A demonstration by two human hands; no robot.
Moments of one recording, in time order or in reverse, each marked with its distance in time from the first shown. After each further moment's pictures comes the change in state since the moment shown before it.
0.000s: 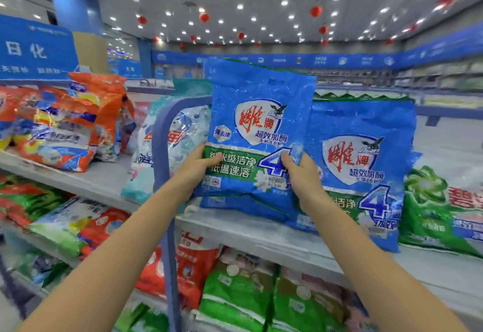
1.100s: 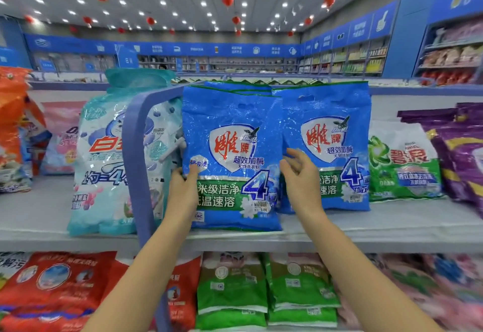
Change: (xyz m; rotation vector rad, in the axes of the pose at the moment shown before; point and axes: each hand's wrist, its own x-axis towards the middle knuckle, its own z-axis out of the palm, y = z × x) left_hand 0.007 -0.039 0.002 -0.002 0.069 -0.119; right_hand -0.037 0.018 0.019 -0.154 0.425 -0.136
